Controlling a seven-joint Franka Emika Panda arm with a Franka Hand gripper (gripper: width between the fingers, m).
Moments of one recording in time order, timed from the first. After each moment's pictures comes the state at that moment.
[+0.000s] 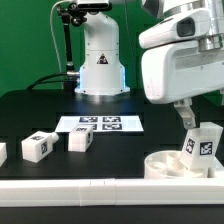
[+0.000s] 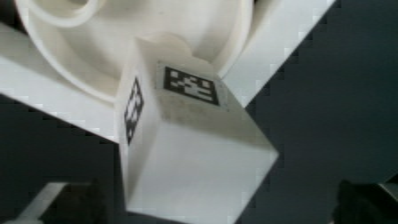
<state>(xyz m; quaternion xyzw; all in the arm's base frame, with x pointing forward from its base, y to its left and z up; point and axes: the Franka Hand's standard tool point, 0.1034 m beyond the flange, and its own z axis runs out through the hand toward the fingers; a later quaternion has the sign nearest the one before) 0.636 0.124 0.100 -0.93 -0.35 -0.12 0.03</state>
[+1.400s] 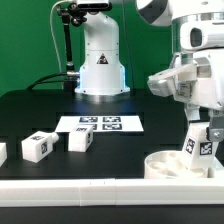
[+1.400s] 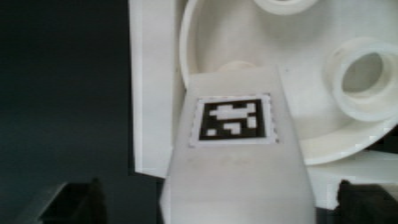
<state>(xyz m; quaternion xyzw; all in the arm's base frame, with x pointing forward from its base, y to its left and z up) 0.644 0.113 0.084 -0.69 -0.72 -0.08 -0.06</state>
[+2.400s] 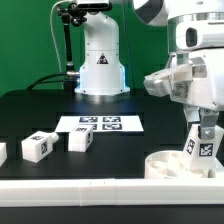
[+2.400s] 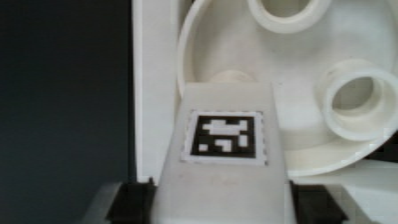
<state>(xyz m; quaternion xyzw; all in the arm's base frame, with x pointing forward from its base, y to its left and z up) 0.644 0.109 0.084 -0.70 -0.70 -0.08 -0.06</state>
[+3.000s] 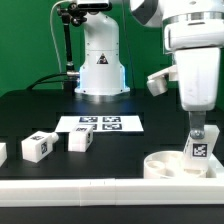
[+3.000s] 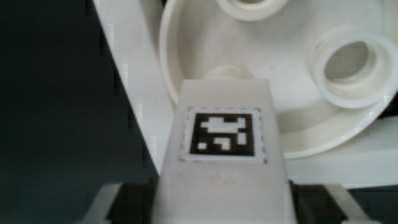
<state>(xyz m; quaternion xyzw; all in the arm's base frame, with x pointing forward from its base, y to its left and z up) 0.646 0.104 0.085 -0.82 -0.56 -0.11 -0.04</state>
